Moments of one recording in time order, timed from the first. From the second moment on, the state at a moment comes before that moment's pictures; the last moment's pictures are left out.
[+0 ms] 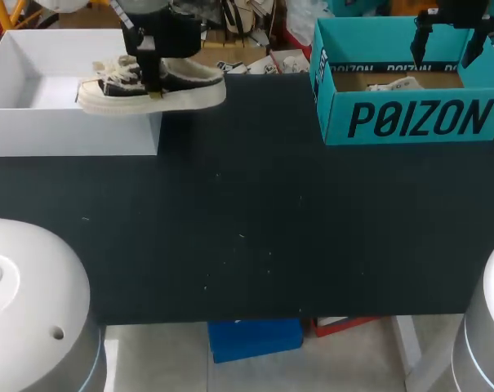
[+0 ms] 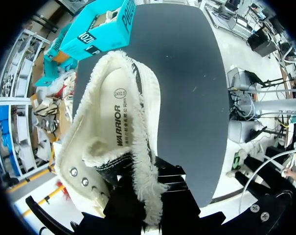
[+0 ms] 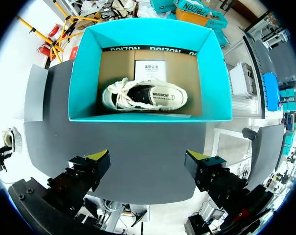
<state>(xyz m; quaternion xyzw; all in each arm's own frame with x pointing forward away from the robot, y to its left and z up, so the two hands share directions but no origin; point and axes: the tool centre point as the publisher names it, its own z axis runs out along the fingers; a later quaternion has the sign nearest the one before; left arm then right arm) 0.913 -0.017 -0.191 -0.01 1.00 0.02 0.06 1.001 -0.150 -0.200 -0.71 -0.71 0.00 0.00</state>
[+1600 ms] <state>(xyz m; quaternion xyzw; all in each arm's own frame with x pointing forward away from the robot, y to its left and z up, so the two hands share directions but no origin) 0.831 -0.168 -0.406 0.02 1.00 0.05 0.07 1.001 -0.150 -0.200 -0.71 -0.71 0.00 0.00</state>
